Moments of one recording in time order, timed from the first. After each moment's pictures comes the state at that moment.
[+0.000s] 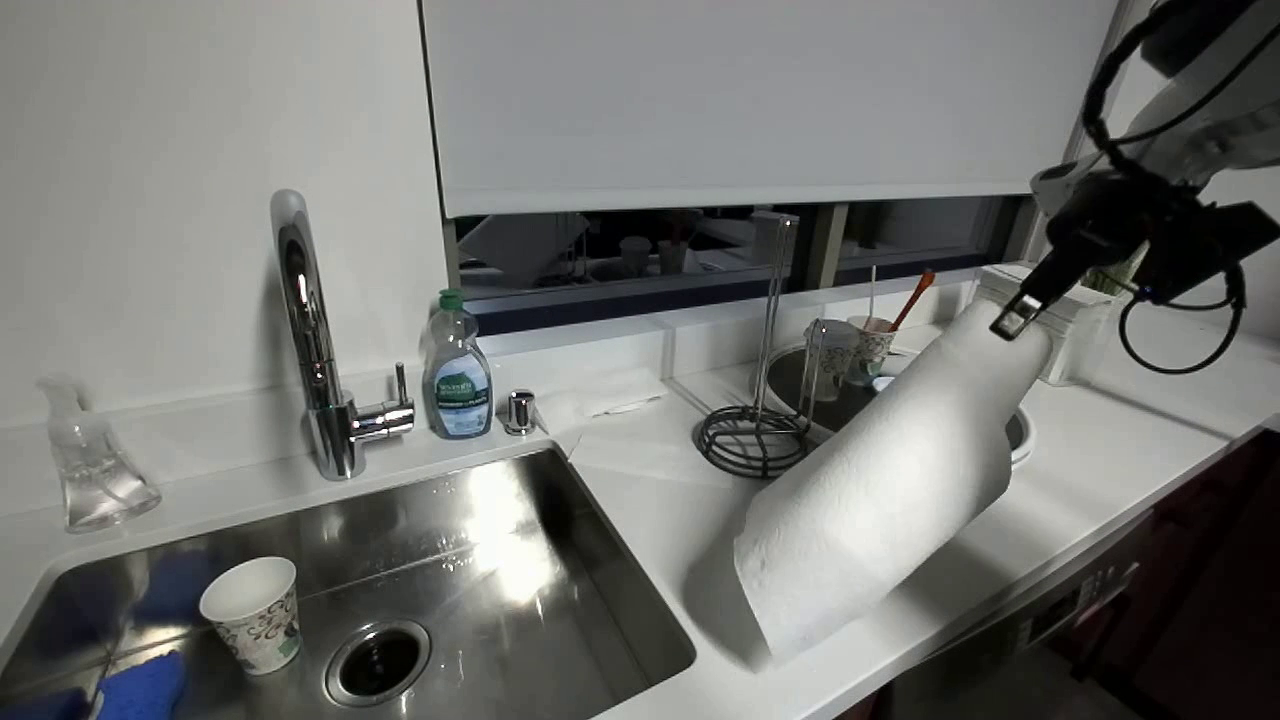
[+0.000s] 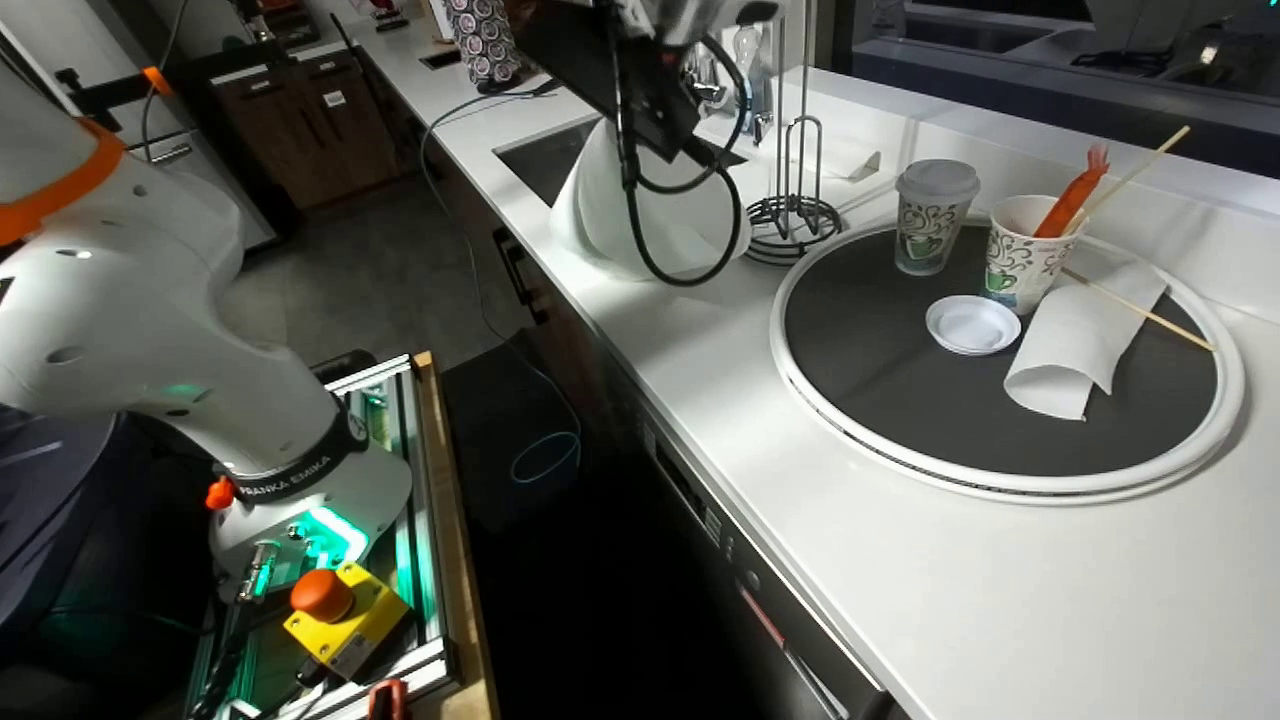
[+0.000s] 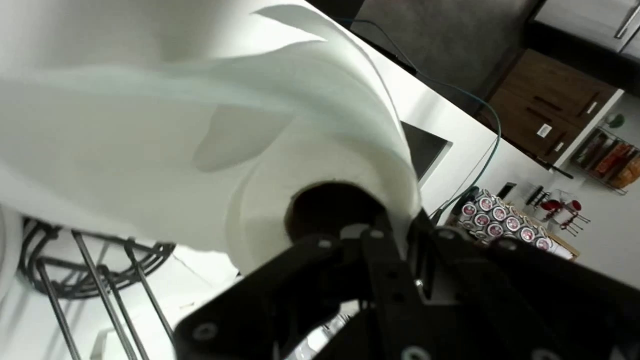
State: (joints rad) arm -0.16 -0.21 -0.15 -2.25 0.72 1.66 -1.14
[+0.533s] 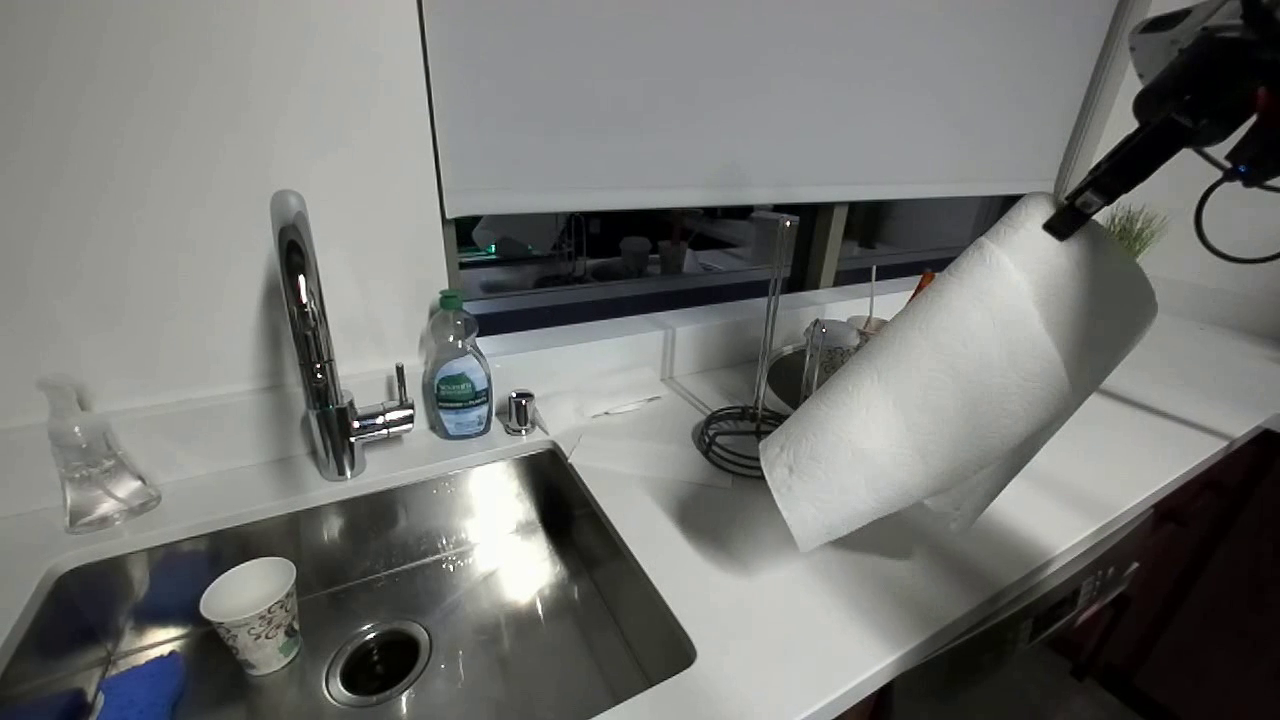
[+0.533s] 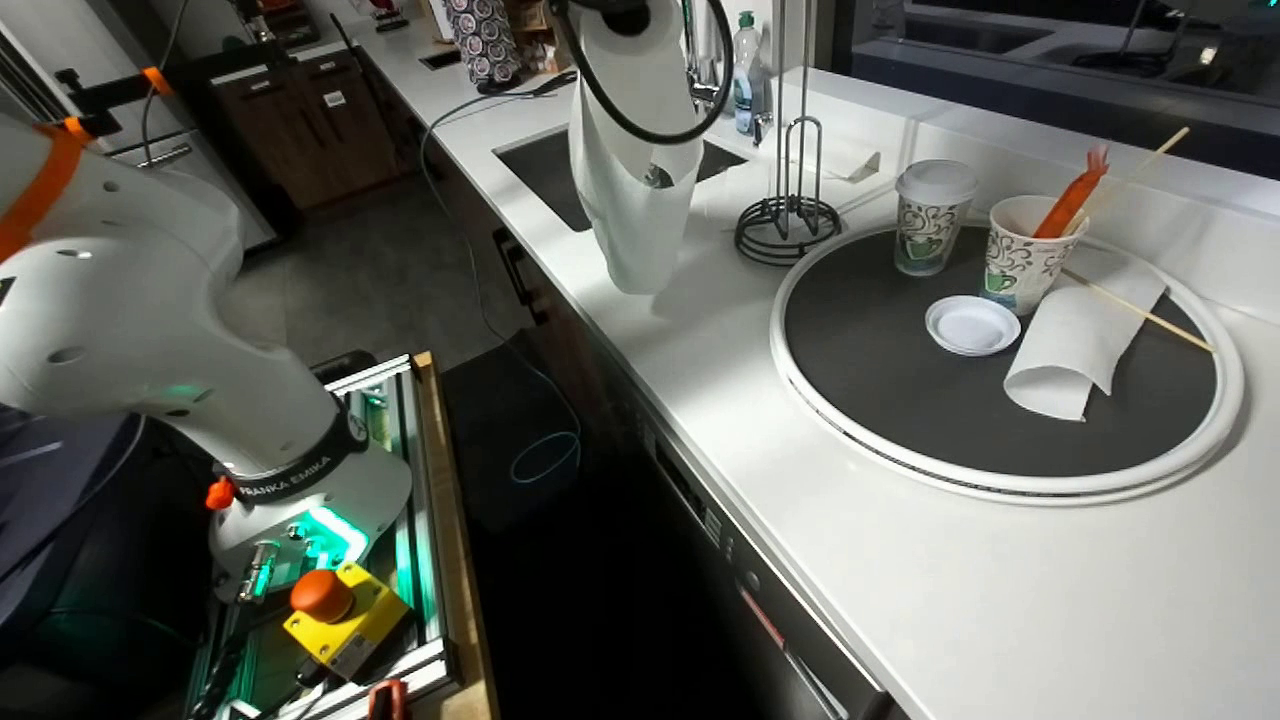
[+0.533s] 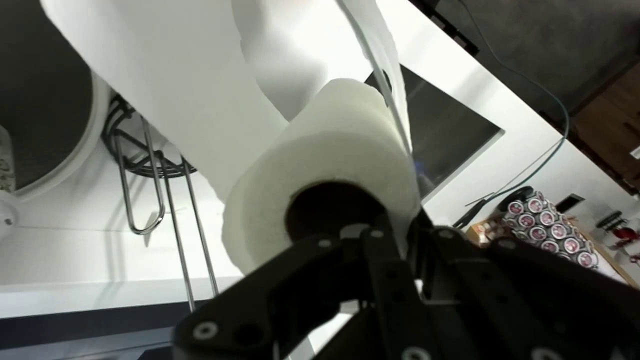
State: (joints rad) arm -0.15 -0.47 -0.14 -2.25 0.62 1.73 -1.08
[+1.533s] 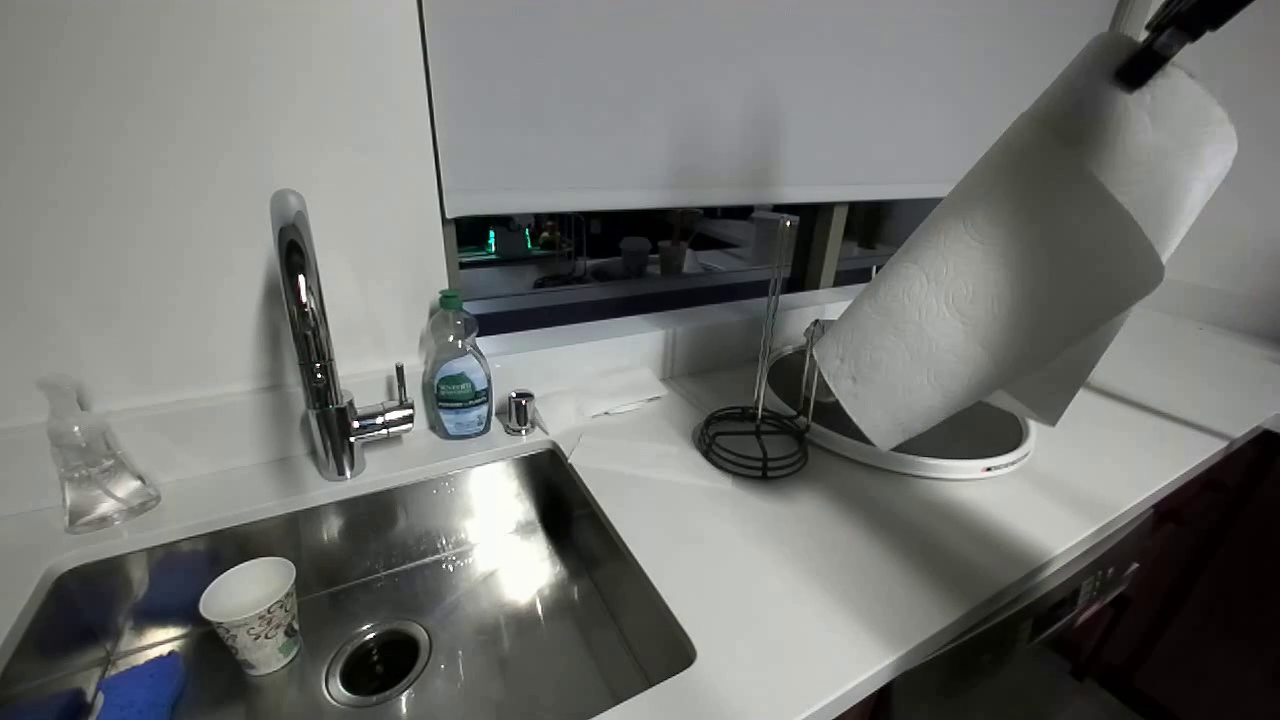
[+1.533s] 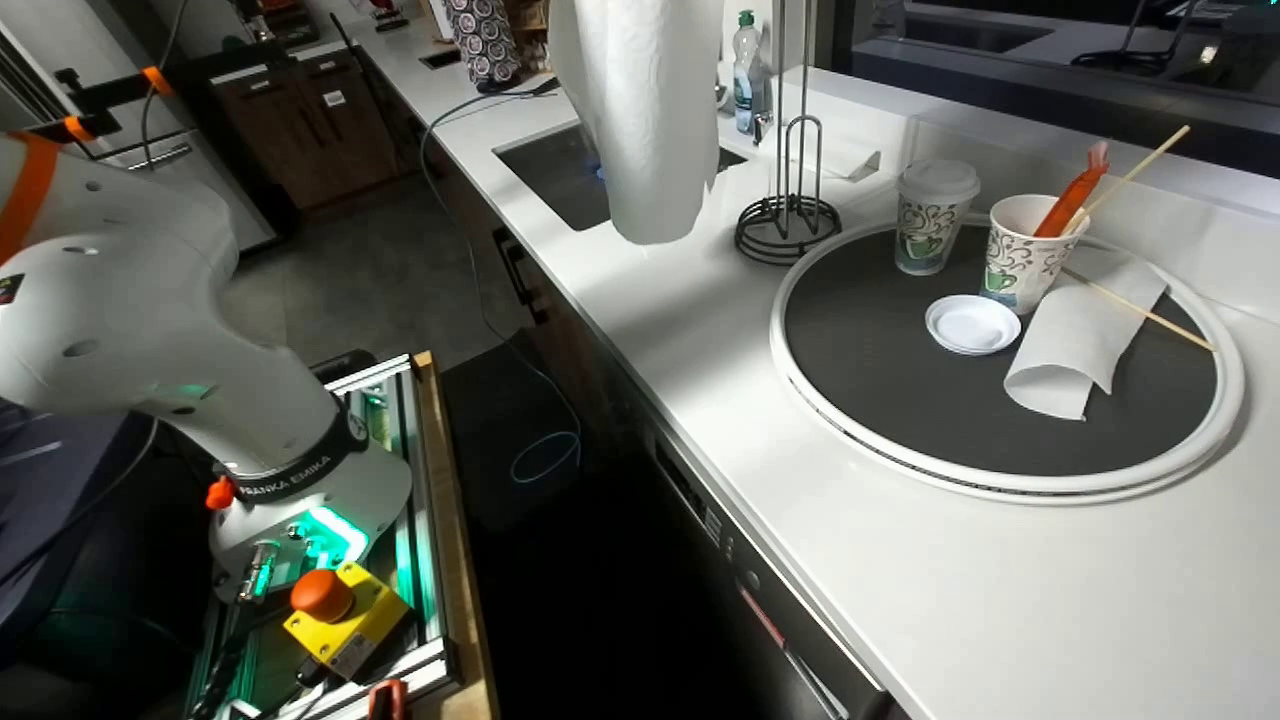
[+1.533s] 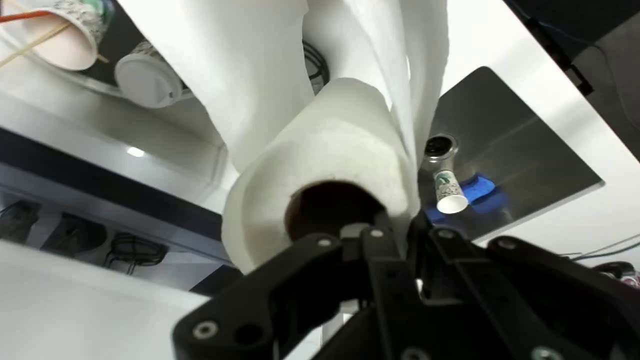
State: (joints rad) arm -0.08 -0.60 -0.10 -2.05 0.35 1.76 -0.98
